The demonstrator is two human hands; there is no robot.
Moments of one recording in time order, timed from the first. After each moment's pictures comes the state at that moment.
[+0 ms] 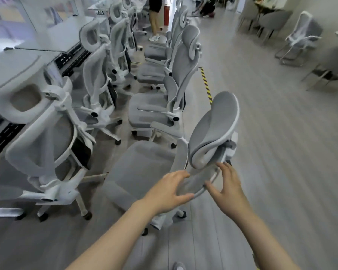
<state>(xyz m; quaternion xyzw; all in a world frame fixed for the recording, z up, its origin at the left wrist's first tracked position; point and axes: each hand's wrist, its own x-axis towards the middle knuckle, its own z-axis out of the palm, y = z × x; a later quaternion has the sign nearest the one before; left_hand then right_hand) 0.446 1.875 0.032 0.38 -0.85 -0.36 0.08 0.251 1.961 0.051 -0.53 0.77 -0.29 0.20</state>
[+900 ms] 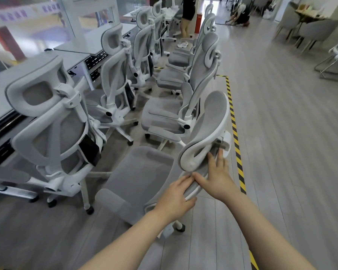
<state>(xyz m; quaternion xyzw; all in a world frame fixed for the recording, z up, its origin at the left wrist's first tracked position) 0.345 1.872 -0.005 0.47 -0.77 -0.38 0.19 0.169 1.854 0.021 -0.64 0.73 -0.16 0.21</state>
